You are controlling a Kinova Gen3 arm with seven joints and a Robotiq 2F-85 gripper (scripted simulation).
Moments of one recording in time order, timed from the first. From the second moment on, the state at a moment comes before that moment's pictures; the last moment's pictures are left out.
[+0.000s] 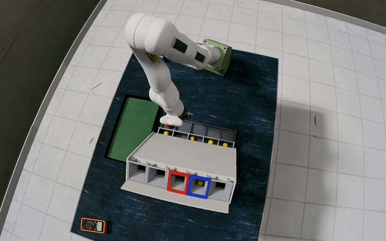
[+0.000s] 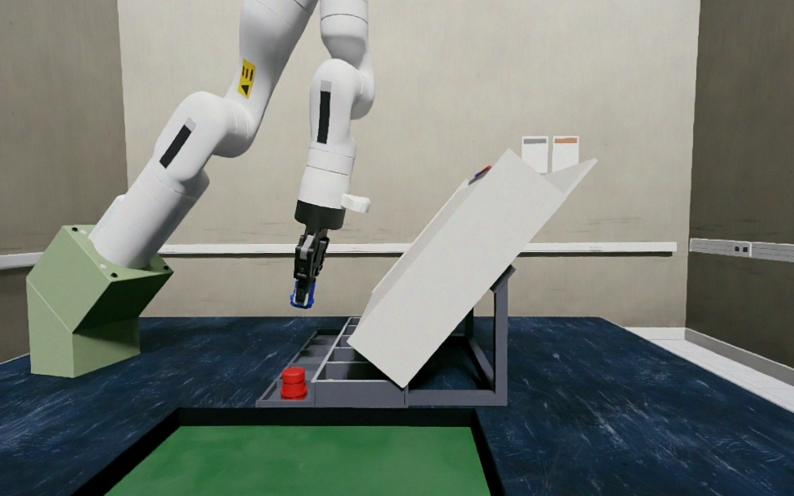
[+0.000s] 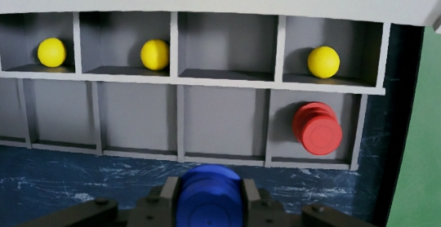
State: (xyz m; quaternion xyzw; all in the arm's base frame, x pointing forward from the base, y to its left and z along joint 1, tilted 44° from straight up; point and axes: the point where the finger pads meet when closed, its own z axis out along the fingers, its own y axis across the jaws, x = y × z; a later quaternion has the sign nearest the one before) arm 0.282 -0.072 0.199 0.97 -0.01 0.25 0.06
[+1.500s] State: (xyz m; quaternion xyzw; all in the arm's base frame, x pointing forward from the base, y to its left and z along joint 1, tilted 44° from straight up) arm 0.331 -0.084 0.148 0.96 -0.01 0.25 0.07
